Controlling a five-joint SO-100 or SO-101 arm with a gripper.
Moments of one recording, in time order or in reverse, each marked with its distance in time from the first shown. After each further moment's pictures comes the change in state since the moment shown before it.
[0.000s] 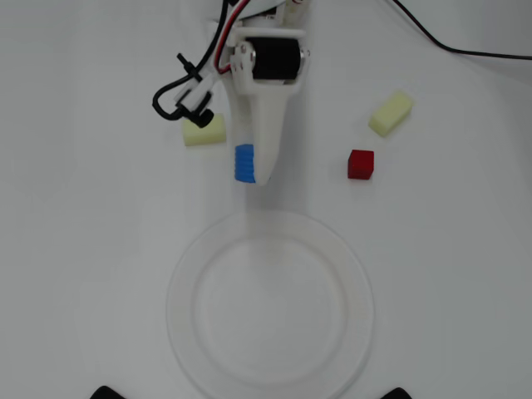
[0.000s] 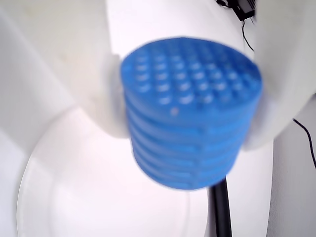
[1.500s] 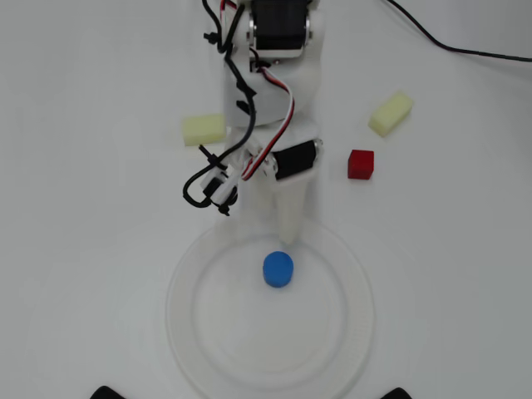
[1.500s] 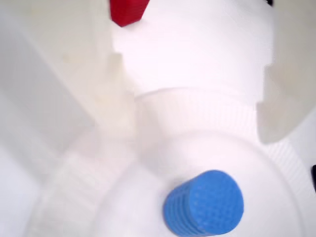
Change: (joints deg) arm -4.4 -30.7 -22.8 14.5 -4.6
